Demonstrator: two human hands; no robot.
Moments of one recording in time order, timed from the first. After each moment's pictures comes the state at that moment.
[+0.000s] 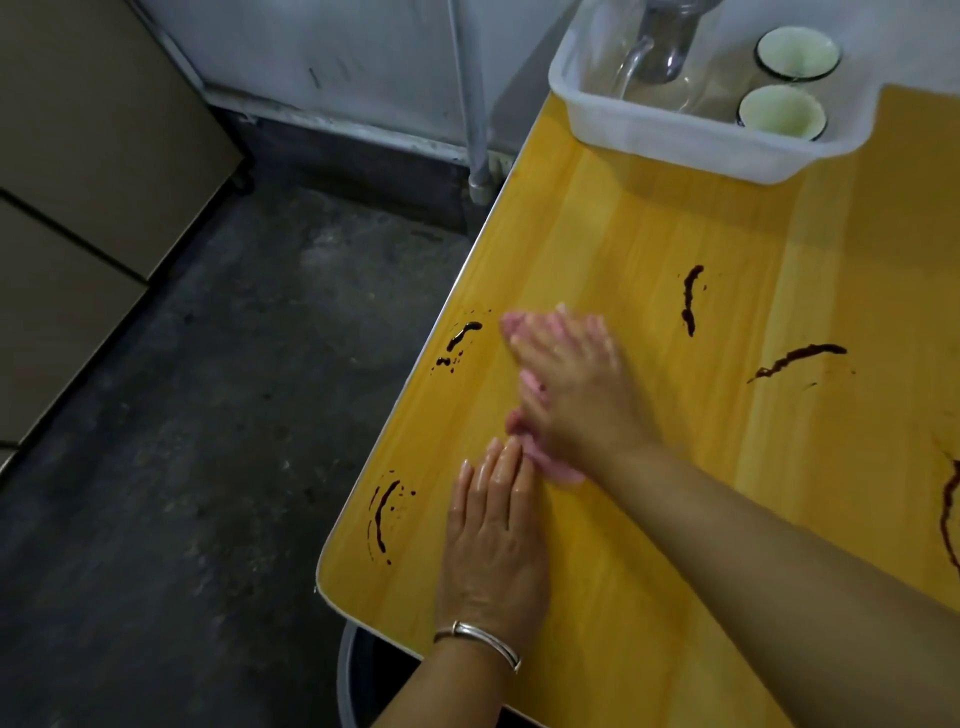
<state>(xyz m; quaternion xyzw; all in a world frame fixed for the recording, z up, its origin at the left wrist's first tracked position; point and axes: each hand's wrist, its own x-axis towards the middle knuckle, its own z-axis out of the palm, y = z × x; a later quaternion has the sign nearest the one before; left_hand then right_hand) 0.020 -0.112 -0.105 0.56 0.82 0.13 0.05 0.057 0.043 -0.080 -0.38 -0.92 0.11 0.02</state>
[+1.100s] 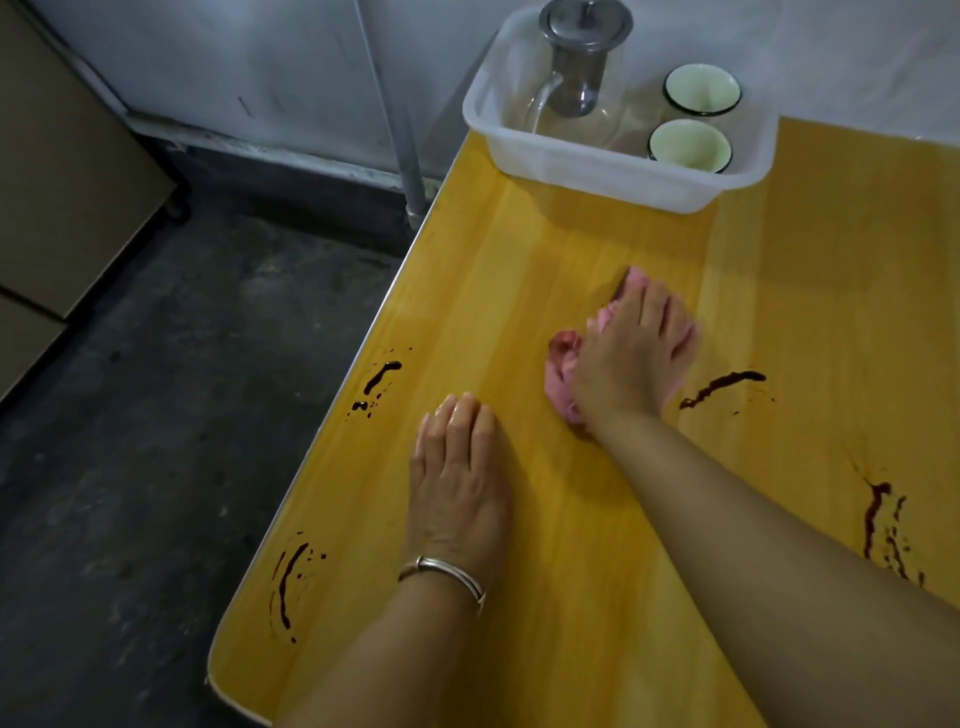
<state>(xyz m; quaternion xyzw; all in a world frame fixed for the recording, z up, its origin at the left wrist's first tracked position) 0.014 -0.023 -0.116 0.56 0.81 0.15 -0.05 0.091 0.126 -0.085 -0.69 -0.72 0.10 0.09</state>
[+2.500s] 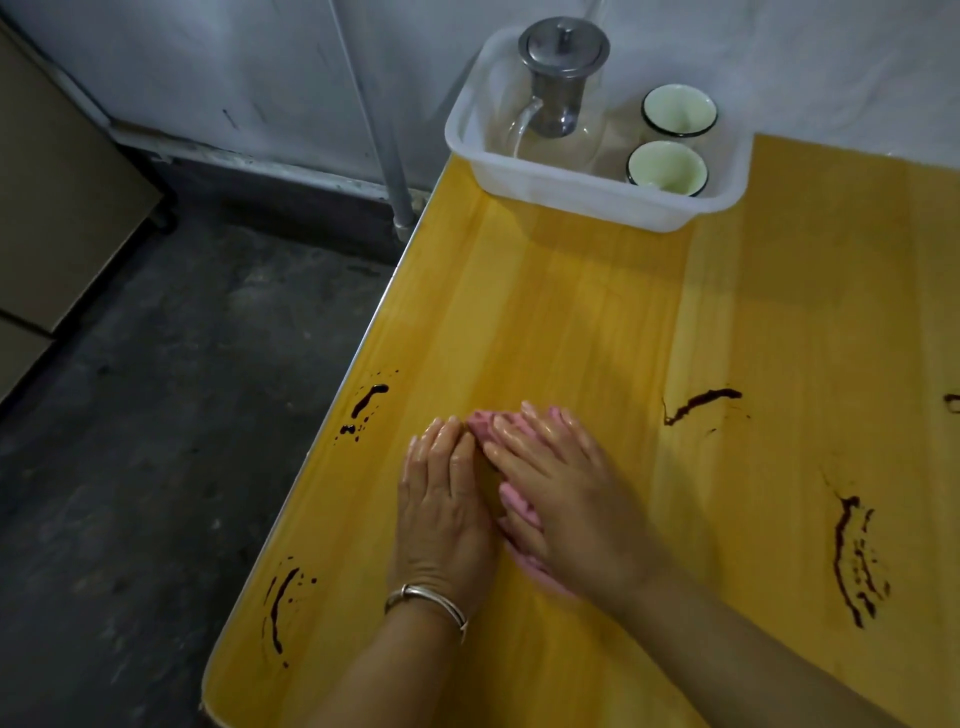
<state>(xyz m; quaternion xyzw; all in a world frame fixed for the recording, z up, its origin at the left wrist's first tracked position) 0.012 -0.027 -0.112 0.57 0.80 0.22 0.02 0.129 0.045 -0.083 -0.31 -0.94 0.13 0.03</state>
